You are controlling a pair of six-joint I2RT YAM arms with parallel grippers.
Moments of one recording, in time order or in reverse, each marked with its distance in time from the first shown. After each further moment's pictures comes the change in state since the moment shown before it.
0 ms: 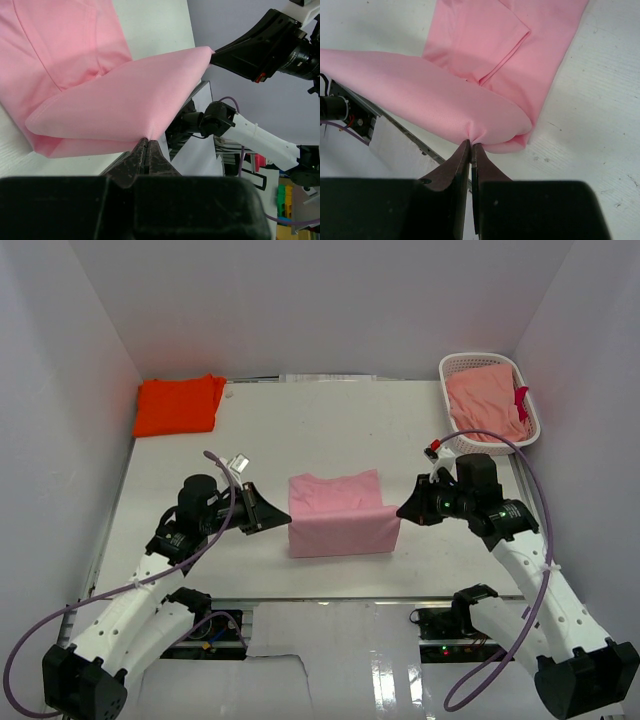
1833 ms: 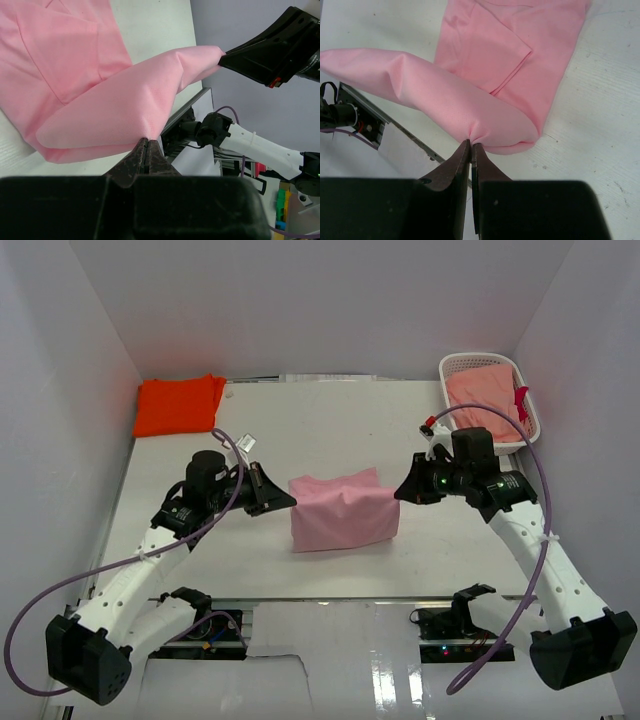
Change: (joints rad) left arm -0.017 0.170 0.174 -0.063 -0.023 0.010; right arm 0.007 0.160 0.209 -0.086 0.011 -0.013
